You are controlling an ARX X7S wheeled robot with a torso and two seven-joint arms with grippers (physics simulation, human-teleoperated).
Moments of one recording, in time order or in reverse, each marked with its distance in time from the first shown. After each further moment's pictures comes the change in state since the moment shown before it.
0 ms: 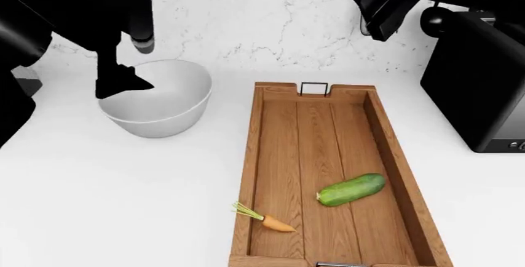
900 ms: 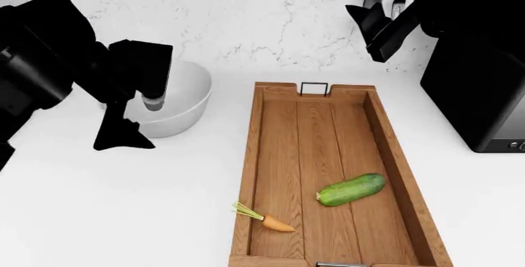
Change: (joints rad) left arm 0.122 -0.133 0.178 0.391 -0.122 -0.202 0.137; right arm -0.104 0.042 0.054 -0.086 0.046 0.021 0.060
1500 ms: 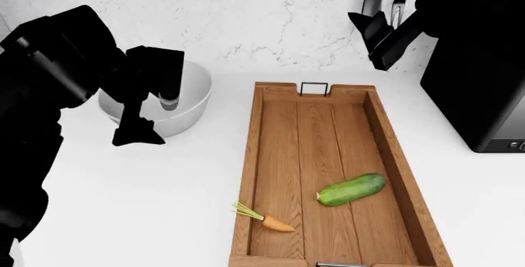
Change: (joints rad) left arm 0.005 0.231 0.029 -0.549 0.019 0.316 -0.066; right arm -0.037 0.022 0.030 -0.050 0.030 0.030 0.028
